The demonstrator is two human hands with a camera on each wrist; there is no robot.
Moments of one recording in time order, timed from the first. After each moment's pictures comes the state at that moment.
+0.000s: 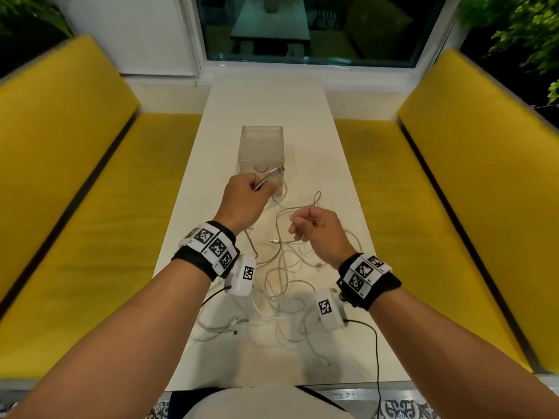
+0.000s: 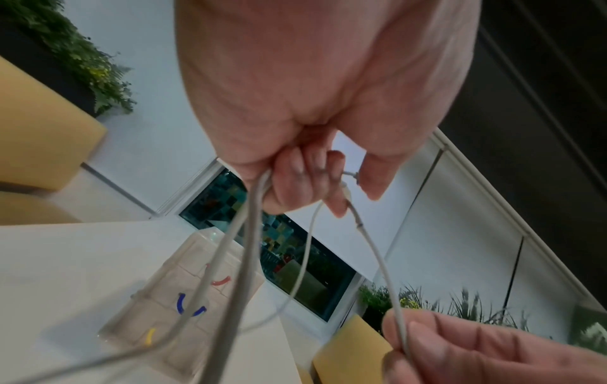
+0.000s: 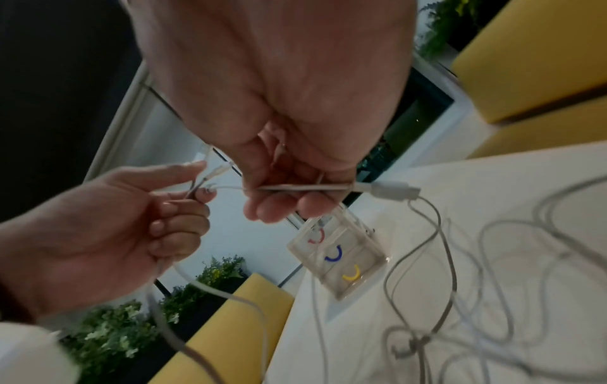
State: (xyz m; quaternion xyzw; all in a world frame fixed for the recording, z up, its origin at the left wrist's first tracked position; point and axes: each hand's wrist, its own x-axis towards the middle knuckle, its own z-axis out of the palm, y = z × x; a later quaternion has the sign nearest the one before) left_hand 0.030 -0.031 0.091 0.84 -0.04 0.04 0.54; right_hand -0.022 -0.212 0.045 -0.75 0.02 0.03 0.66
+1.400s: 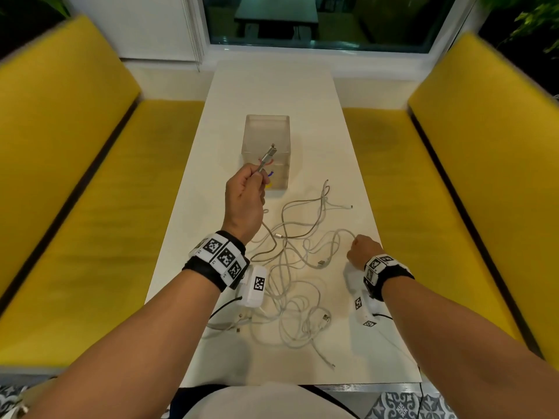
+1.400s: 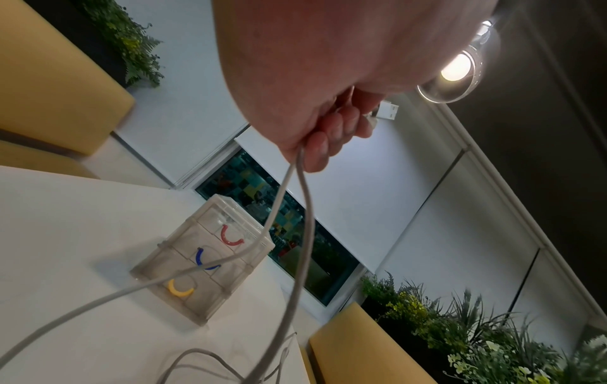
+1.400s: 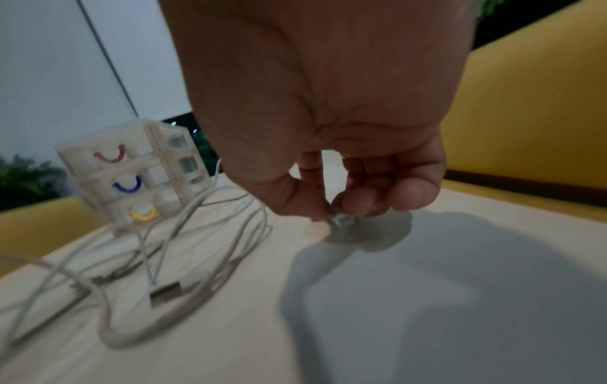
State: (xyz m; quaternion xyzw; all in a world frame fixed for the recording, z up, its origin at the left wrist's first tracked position) left_hand 0.021 -0.039 0.075 0.65 -0.02 0.09 0.75; right_hand 0.010 -0.311 -0.066 -0.94 0.20 0.22 0.14
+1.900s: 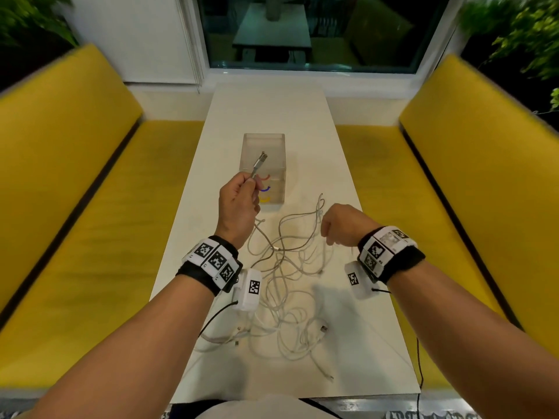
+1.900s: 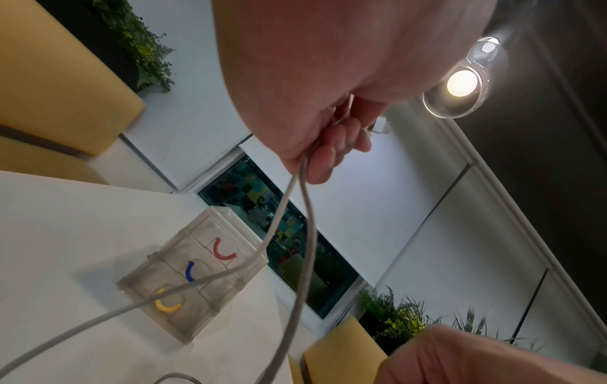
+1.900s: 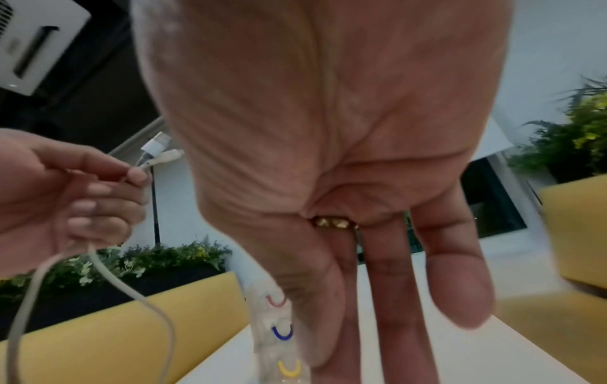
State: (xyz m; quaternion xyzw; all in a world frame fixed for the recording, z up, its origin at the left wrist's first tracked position) left_hand 0.024 -0.033 0.092 0.64 -0.01 0.07 0.77; right_hand 0.034 -0.267 0.067 -0.96 -0.01 0.21 0.16
